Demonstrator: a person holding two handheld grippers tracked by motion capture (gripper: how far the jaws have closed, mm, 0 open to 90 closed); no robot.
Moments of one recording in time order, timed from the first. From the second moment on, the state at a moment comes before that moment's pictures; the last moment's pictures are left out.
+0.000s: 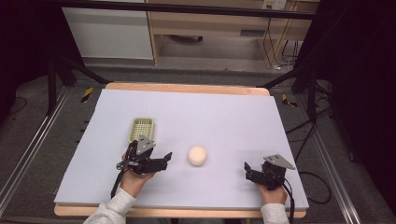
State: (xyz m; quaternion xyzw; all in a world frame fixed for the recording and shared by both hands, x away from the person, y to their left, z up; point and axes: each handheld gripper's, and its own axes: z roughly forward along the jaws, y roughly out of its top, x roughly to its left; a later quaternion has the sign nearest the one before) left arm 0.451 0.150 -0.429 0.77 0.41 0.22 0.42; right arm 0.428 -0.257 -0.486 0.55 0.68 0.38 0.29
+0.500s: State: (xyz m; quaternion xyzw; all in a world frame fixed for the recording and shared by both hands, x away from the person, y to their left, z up) left arm 0.457 0.132 -0.431 0.78 0.40 0.22 0.42; right arm 0.428 -0.257 -0.486 0.56 0.68 0.37 0.29
